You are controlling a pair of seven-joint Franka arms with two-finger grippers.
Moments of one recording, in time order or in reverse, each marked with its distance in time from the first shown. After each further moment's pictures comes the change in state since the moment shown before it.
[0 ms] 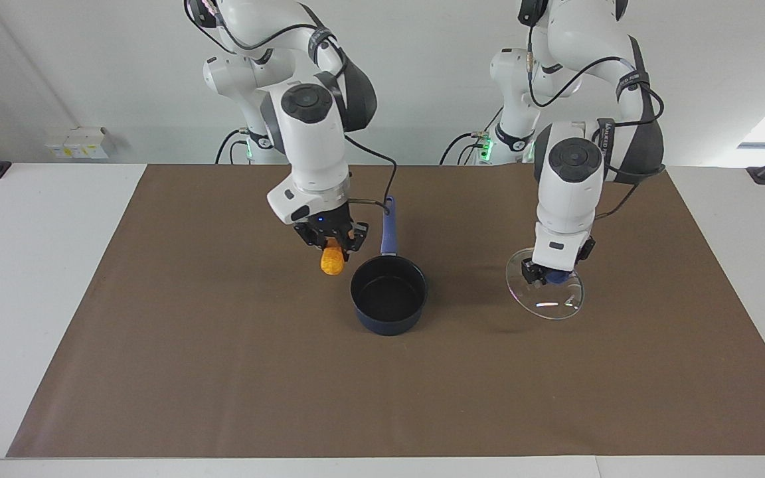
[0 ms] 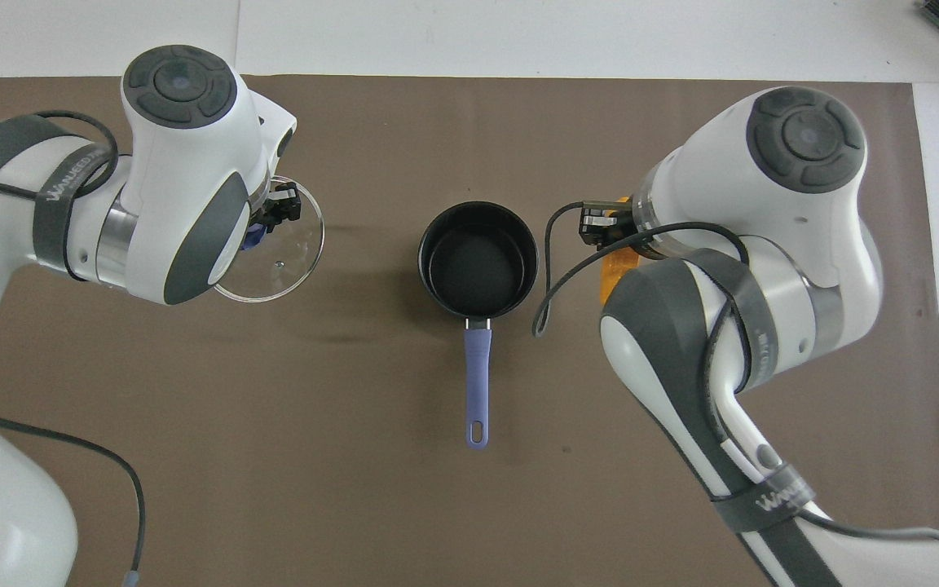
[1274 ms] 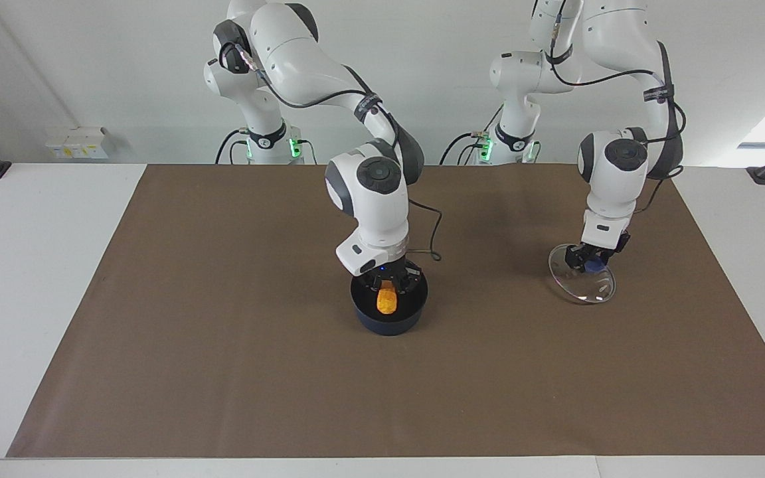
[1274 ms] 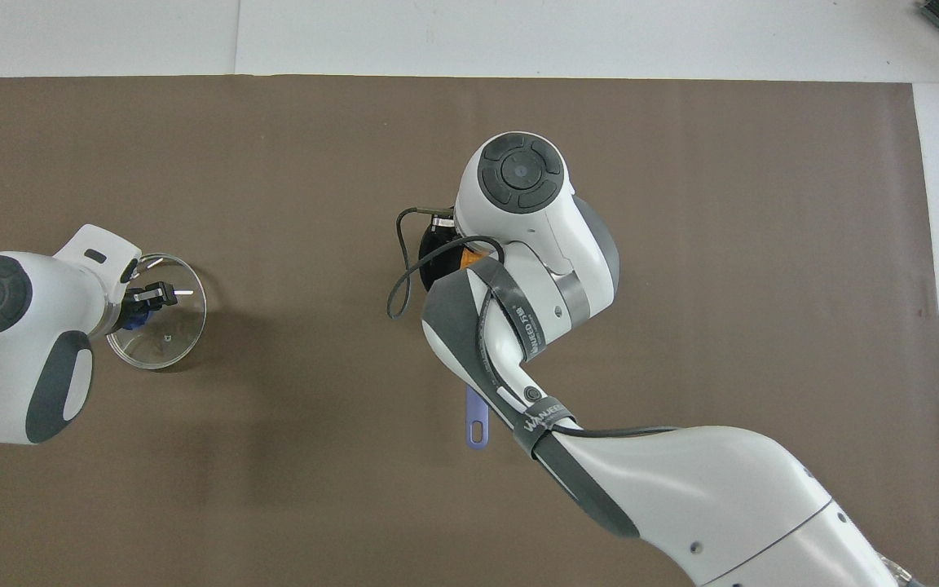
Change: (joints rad) left arm 0.230 -0.213 -0.005 -0.567 0.065 0.489 0.203; right arm 0.069 0.250 0.011 0.115 0.000 0.156 0.046
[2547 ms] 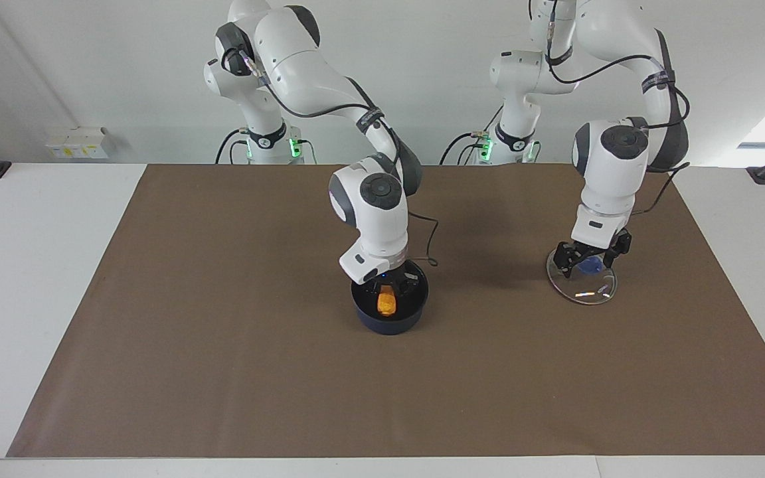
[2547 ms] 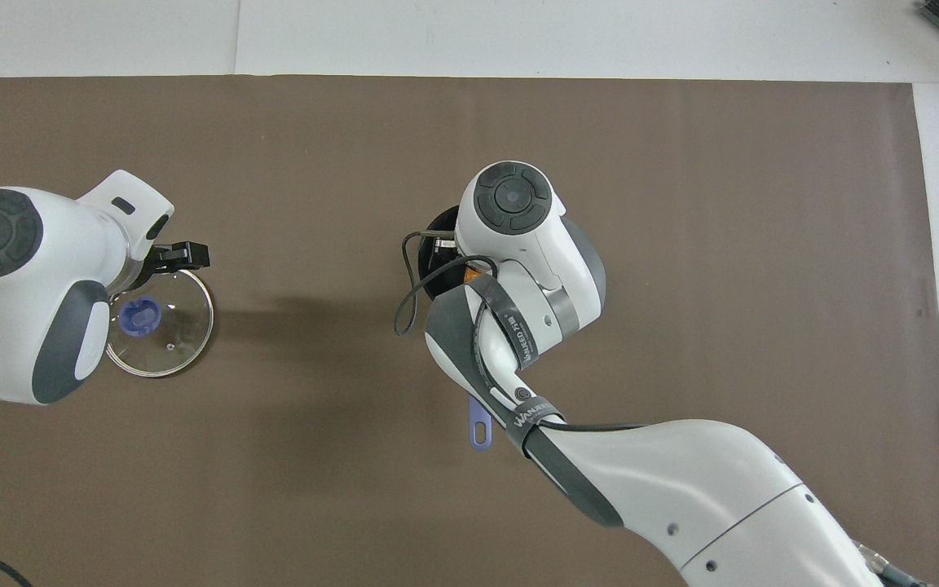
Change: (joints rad) left arm -0.086 0.034 -0.033 0.318 -0.193 -0.275 0.157; right arm 0.006 0.013 0.002 -0.080 0.000 0.070 -0.038
